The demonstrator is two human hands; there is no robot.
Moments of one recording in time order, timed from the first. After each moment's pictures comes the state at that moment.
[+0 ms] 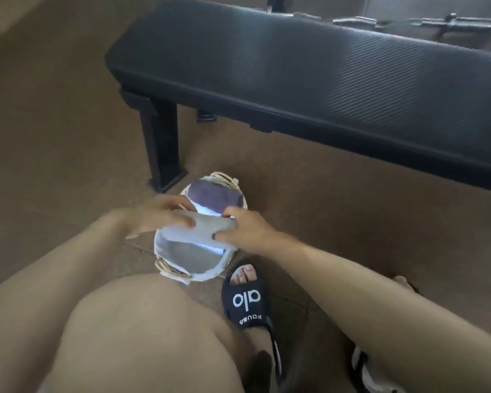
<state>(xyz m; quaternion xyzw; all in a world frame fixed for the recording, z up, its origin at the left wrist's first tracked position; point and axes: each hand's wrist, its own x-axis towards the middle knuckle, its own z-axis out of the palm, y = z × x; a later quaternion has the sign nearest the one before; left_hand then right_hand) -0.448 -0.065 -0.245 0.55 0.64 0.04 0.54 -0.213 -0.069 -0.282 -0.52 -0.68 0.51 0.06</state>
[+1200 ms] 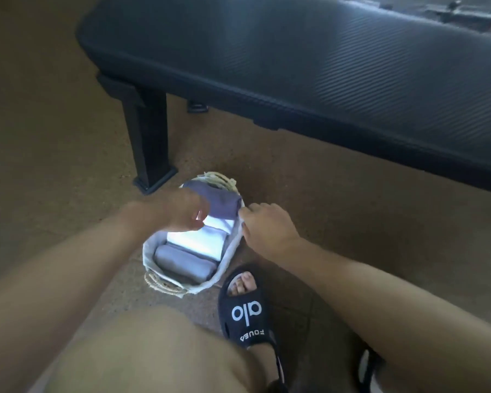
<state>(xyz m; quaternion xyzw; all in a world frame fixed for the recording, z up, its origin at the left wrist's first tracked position) -0.434 -0.010 -0.311 0.80 0.49 -0.28 0.22 -0.219 -0.043 -0.345 -0.48 -0.87 0.12 -0.04</state>
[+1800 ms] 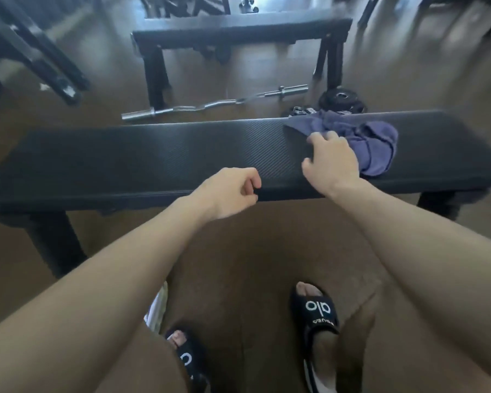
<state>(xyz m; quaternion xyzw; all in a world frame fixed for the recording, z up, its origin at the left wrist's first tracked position) -0.100 -0.019 -0.114 0.87 0.41 0.06 0.25 0.129 -0.050 -0.115 -0.79 -0.59 -0.04 0.17</state>
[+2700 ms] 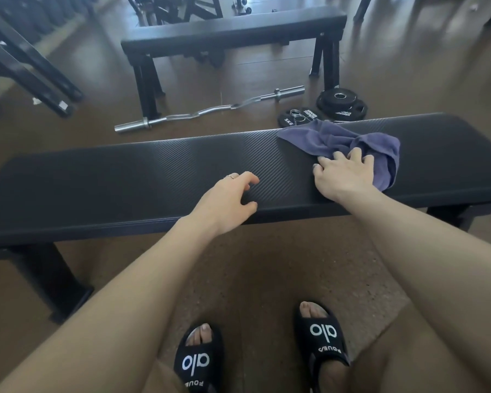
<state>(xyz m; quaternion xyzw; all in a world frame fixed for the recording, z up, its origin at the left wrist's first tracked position) -0.055 0.019 -0.129 0.86 0.45 0.09 0.22 0.199 -0.009 -0.144 -0.85 -0.52 0.01 -0.05</state>
